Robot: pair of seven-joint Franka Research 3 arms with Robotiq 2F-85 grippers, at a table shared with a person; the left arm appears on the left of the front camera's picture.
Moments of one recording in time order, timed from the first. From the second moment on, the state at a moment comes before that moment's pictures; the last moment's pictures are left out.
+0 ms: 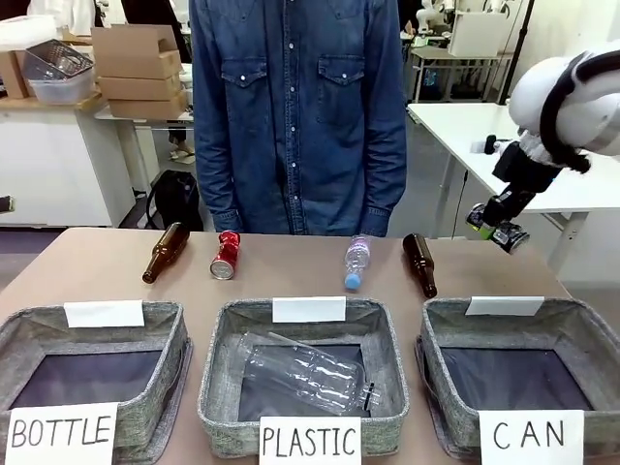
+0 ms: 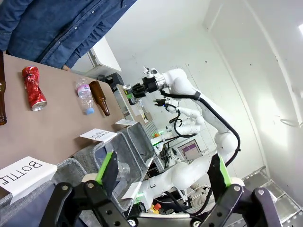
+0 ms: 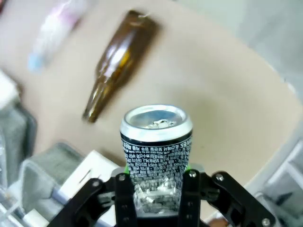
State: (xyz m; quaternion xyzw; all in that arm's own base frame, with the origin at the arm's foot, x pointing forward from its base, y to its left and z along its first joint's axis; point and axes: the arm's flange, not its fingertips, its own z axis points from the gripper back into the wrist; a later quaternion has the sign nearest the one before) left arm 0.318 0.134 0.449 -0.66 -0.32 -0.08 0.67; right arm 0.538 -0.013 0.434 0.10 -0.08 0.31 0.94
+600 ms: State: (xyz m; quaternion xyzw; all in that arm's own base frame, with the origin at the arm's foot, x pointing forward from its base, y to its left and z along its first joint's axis) left arm 0.318 0.134 0.448 -0.66 -0.32 -0.08 0.67; right arm 0.341 -0.014 0.459 0.13 -0.10 0.49 0.86
